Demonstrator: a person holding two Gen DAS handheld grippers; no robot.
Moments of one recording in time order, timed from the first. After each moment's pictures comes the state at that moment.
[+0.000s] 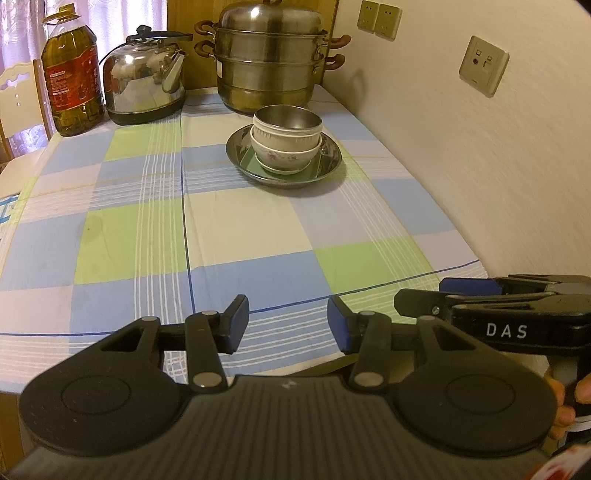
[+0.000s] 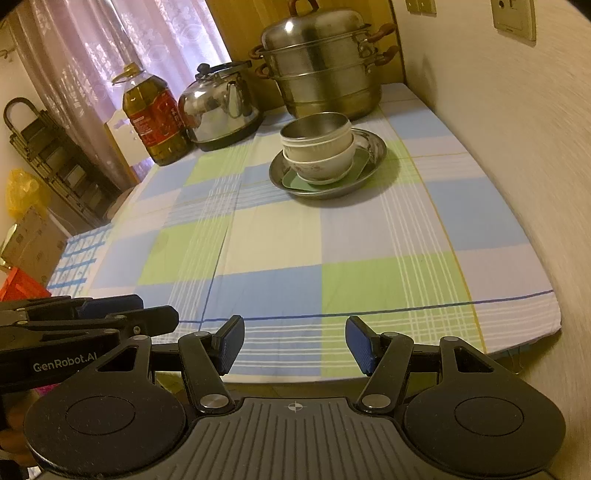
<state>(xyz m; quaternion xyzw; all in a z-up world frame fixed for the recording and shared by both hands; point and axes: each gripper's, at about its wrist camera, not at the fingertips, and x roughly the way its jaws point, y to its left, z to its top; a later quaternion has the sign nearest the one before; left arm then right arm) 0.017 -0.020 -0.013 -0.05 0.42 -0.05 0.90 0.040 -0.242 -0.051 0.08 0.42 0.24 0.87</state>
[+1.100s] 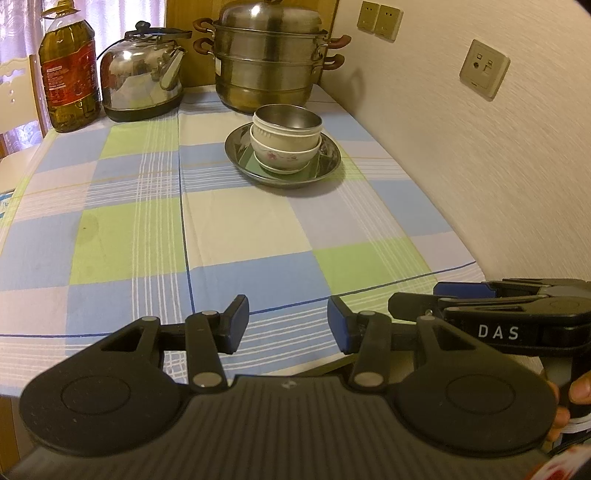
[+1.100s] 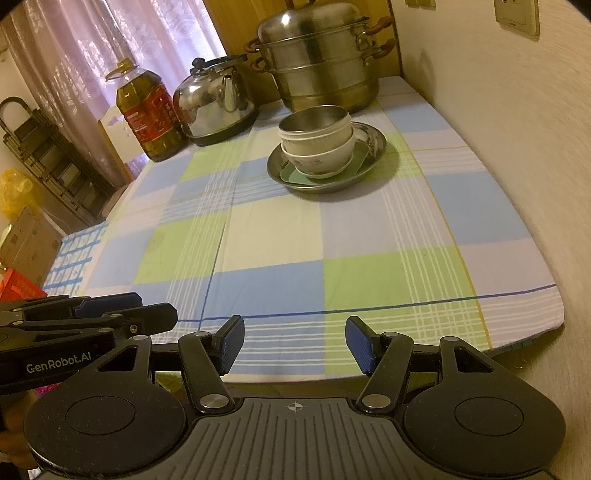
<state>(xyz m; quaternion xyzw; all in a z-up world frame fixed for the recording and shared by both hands) 0.023 -0.013 -0.014 -0.06 0.43 -0.06 0.90 0.043 -0.235 -0.053 0.08 0.43 0.23 0.87</state>
